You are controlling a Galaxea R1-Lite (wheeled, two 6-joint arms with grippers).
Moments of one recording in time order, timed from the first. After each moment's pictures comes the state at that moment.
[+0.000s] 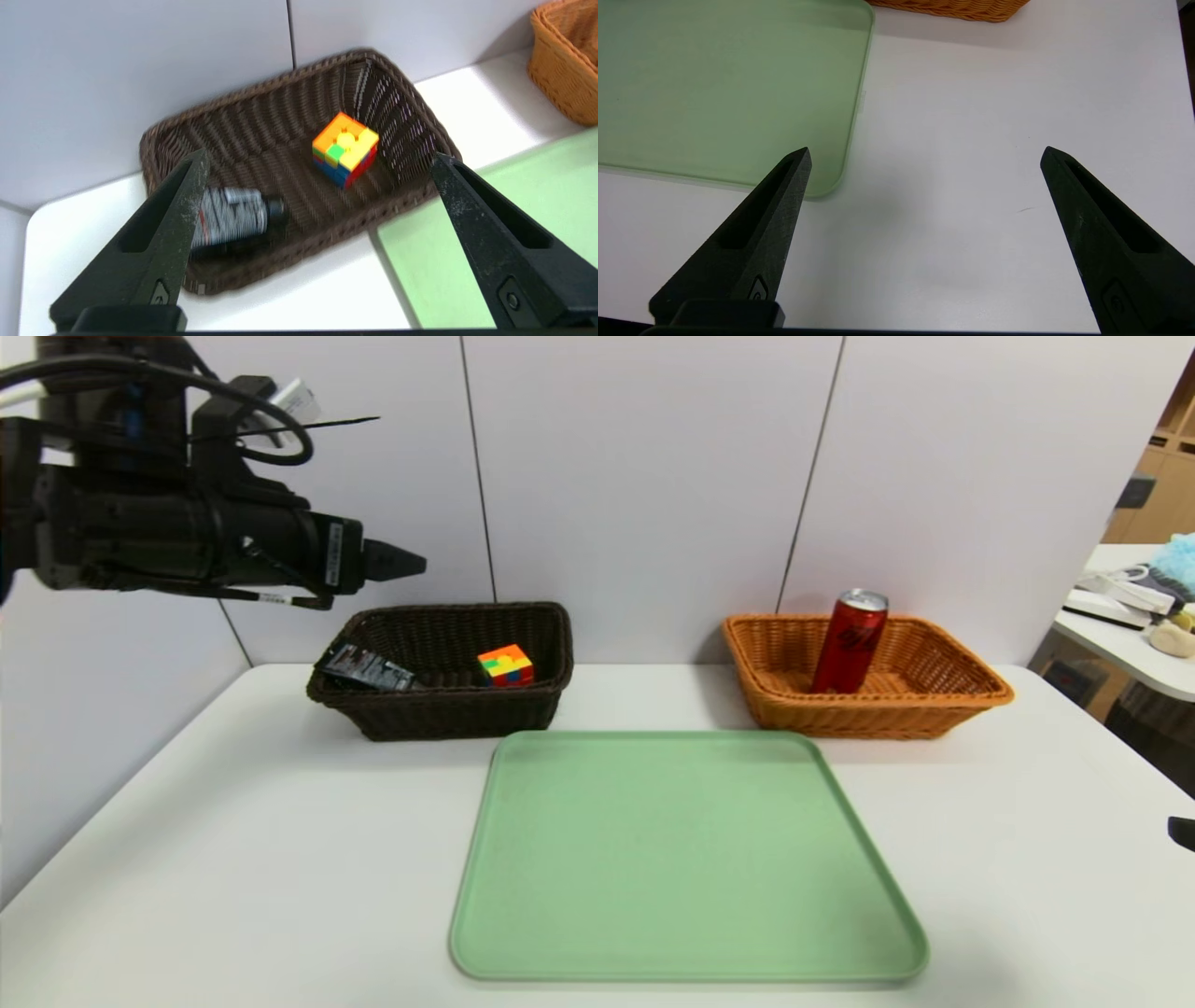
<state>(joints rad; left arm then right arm) -0.23 1.61 -1.44 0.12 -0.09 0.10 0.11 0.90 -0.92 0.56 0.00 -0.04</state>
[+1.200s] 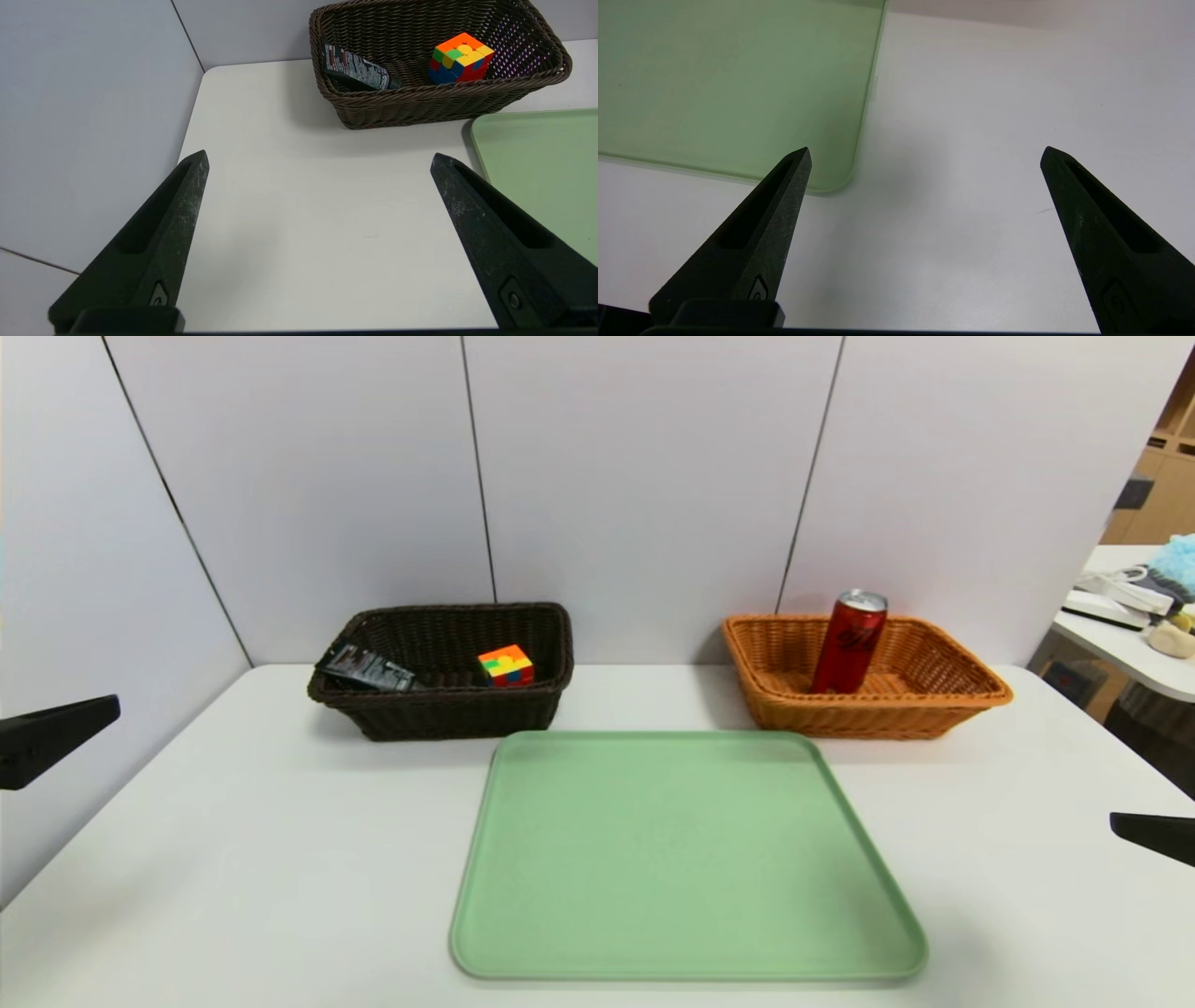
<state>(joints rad) 0.00 0.89 -0.82 0.12 0.05 0.08 0.09 0.99 -0.94 0.56 0.05 -0.04</state>
